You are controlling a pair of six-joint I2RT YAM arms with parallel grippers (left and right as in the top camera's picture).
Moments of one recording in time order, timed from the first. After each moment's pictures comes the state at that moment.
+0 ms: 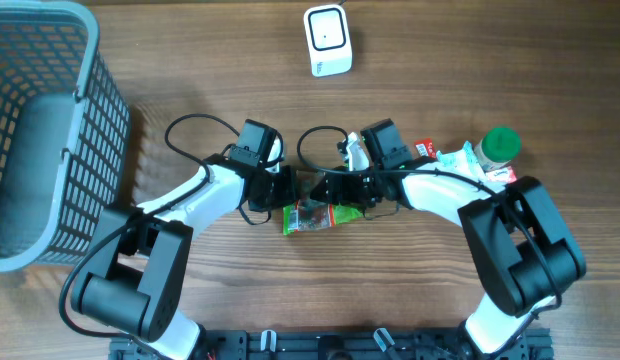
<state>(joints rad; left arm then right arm) -0.38 1.75 0.87 -0.38 0.40 -0.57 0.46 1.87 0.87 -0.10 -0.71 0.57</state>
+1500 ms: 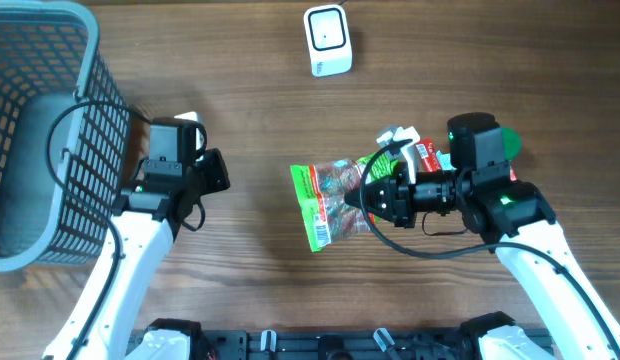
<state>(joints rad) -0.12 1.25 0.85 -0.60 0.01 -0.34 0.28 1.17 0.87 -0.54 -1.08 0.06</state>
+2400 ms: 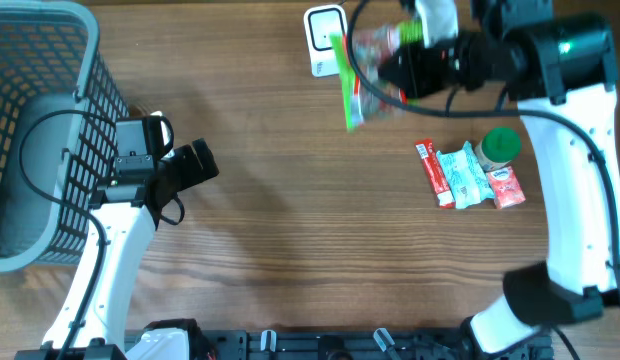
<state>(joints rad) 0.05 1.30 0.85 -0.57 0.03 -0.34 0.28 1.81 2.32 -1.46 -0.40 -0.04</state>
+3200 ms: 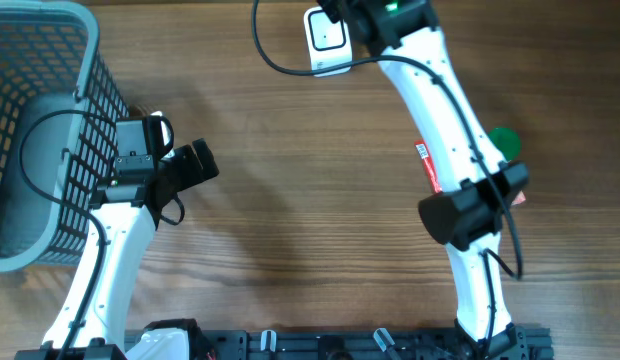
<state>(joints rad) 0.05 1.30 0.85 -0.57 0.03 -0.34 0.48 2.31 2.56 -0.82 0.33 -0.38</state>
